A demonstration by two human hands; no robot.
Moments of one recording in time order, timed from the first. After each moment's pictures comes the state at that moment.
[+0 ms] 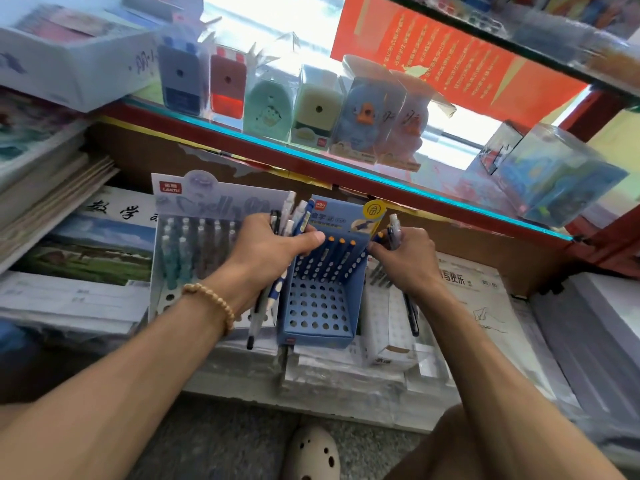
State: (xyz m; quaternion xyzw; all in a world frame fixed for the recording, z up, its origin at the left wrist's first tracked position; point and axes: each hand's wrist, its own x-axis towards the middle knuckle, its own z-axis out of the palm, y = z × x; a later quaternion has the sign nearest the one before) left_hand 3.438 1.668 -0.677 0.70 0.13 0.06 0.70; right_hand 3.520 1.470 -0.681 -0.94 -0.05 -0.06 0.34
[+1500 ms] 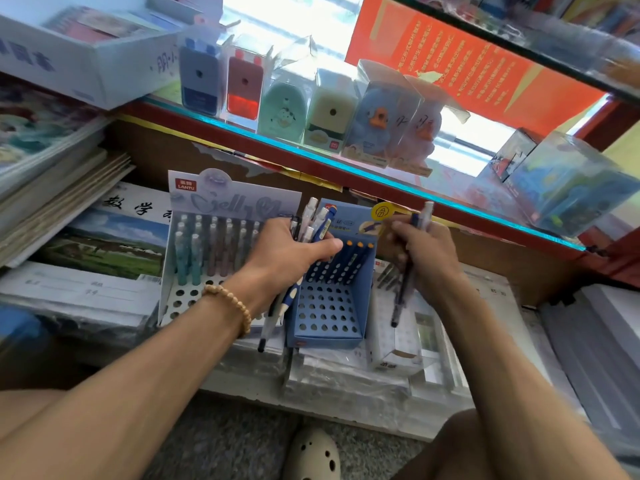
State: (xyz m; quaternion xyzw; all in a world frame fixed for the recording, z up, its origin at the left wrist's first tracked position) left_hand 3.428 1.666 -0.678 0.70 0.12 0.03 0.70; right_hand 3.519 1.480 -0.669 -0.80 -0.01 0.02 0.60
